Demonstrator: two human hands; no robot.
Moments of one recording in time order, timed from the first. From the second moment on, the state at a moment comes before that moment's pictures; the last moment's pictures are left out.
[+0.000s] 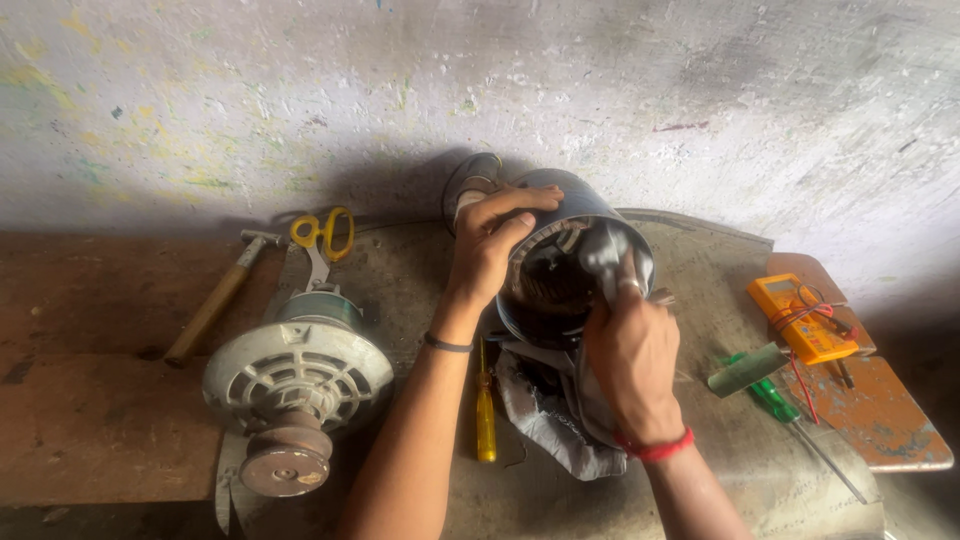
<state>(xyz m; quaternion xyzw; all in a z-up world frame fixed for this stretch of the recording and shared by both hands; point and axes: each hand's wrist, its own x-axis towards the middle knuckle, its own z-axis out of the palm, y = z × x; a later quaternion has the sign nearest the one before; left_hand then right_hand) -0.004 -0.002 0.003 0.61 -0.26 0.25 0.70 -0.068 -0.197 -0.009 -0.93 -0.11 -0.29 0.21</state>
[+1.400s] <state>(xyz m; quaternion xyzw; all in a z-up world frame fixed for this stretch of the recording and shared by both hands) -0.056 -0.052 -0.065 0.53 -0.40 -0.32 0.68 -0.184 -0.335 0.032 -0.86 0.00 0.06 0.51</state>
